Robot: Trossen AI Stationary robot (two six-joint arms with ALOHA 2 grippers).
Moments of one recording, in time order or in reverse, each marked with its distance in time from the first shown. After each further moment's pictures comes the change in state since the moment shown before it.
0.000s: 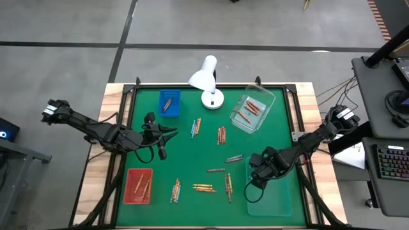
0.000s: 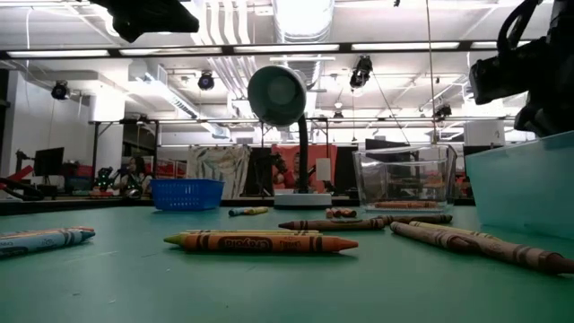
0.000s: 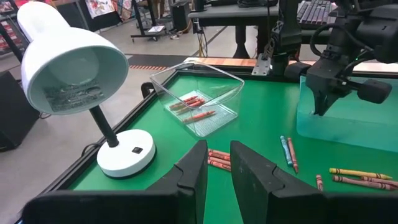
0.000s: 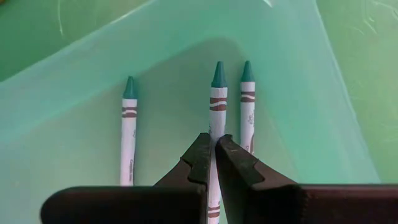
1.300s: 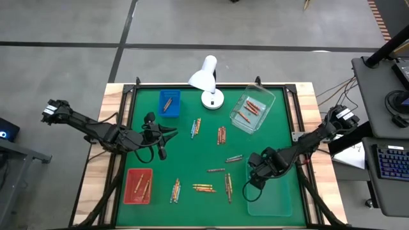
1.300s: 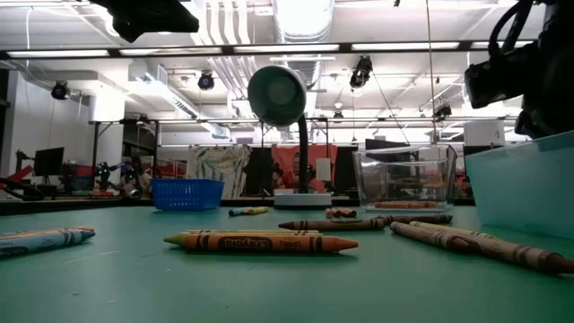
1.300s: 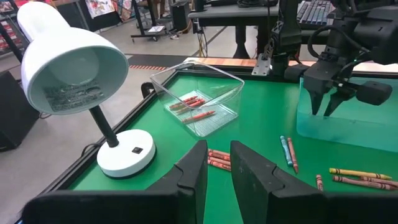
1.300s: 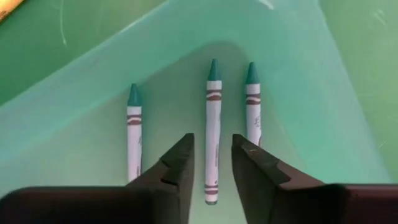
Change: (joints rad) left arm 0.000 0.000 0.000 0.000 0.000 0.000; right arm -0.017 0.005 0.000 0.020 -0.026 0.031
